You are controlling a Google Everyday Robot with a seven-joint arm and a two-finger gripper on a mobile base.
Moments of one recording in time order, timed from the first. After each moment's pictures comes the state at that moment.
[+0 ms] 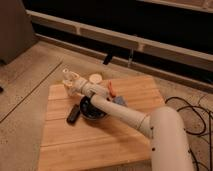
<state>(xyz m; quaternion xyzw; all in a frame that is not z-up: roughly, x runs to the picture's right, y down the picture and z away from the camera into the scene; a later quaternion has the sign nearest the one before) -0.232 -0.074 0.901 0.06 -0.56 0.34 0.76</state>
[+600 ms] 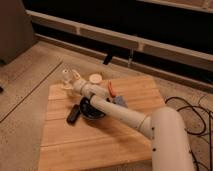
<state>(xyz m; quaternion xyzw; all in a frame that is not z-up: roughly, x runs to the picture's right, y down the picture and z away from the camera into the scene) -0.233 -0.072 0.901 0.06 -0.55 0.34 0.76</state>
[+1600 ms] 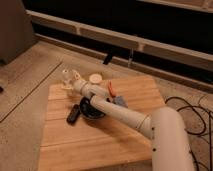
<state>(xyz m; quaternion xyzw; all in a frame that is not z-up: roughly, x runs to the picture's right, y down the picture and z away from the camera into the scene) -0.232 -0.071 0.902 0.06 -0.55 0.34 0.76</state>
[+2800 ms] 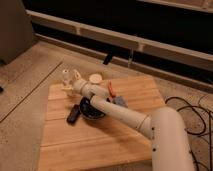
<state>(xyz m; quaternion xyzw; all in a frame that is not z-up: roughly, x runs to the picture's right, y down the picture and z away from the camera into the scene) -0.232 -0.072 0.902 0.06 -0.55 0.34 0.76</state>
